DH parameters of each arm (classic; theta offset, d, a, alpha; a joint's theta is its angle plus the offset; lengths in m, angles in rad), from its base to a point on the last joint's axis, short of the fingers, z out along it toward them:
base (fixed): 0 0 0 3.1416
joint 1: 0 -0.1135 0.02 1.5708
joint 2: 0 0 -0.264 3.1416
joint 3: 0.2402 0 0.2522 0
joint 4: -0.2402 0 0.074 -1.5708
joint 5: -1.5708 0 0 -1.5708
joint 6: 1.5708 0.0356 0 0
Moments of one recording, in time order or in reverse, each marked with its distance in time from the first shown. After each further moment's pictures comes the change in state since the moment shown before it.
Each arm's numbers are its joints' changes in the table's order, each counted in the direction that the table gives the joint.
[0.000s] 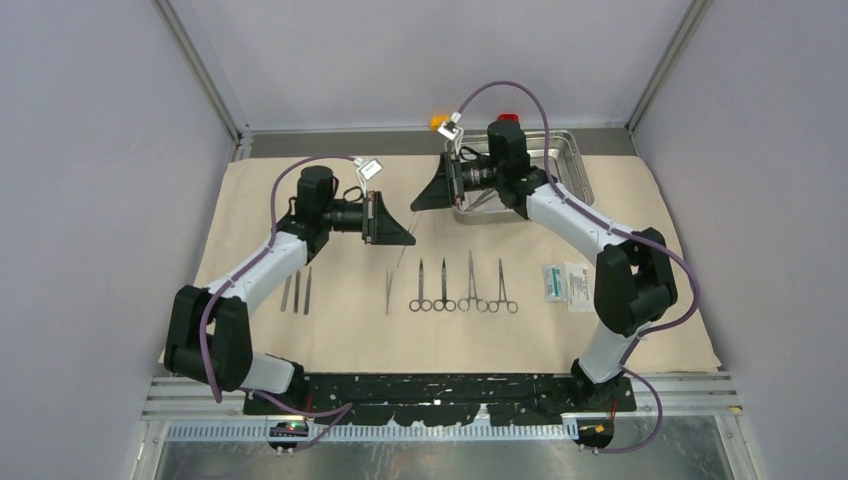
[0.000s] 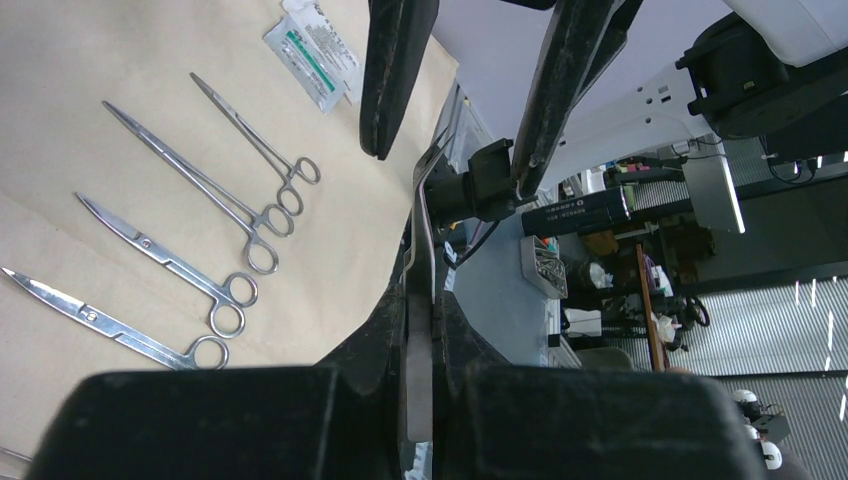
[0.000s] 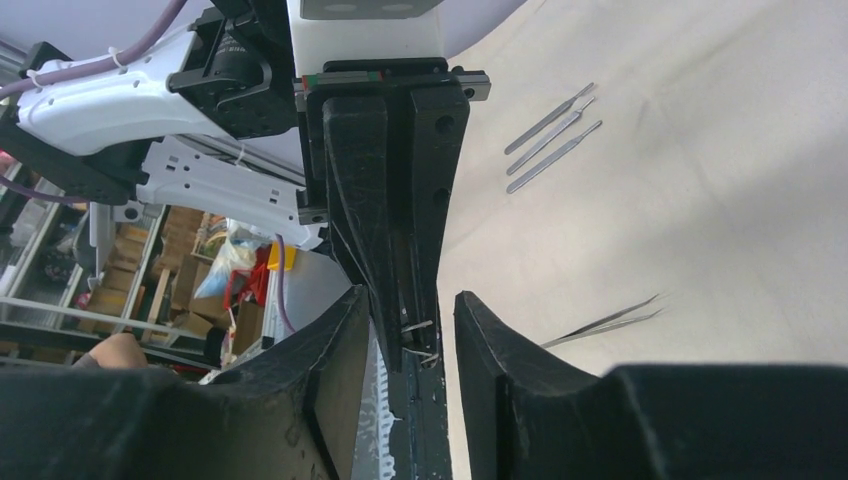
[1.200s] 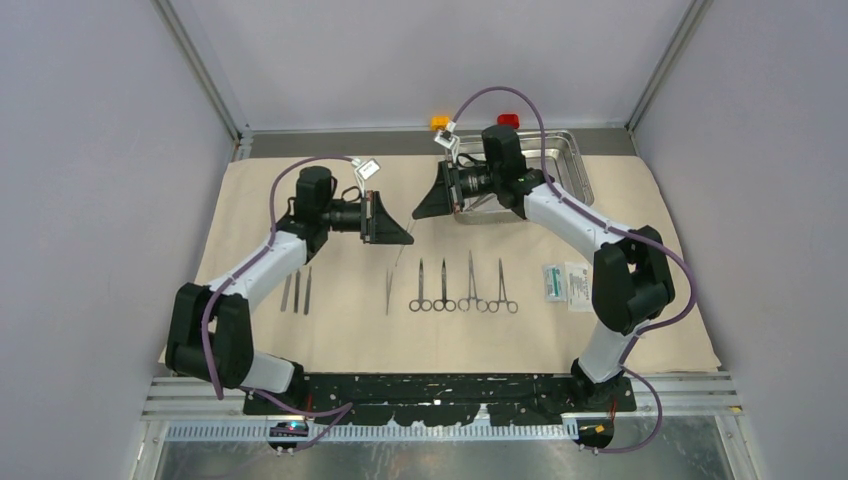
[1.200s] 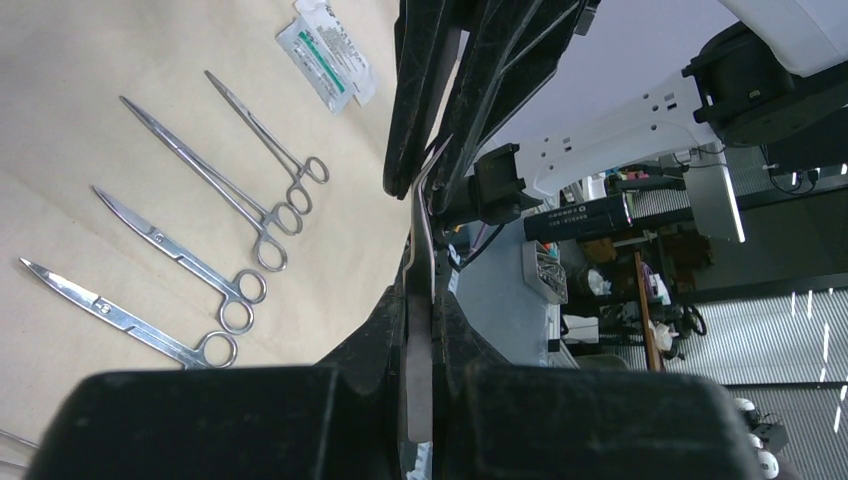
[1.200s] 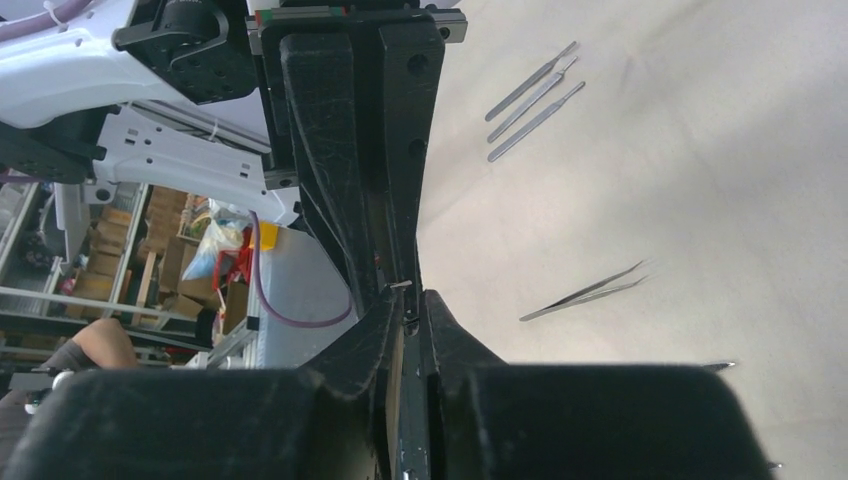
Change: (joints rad) left arm -0.013 0.008 -0.005 0.004 0.001 0.000; right arm -0.009 0.019 0.006 -0.131 -0.007 -0.121
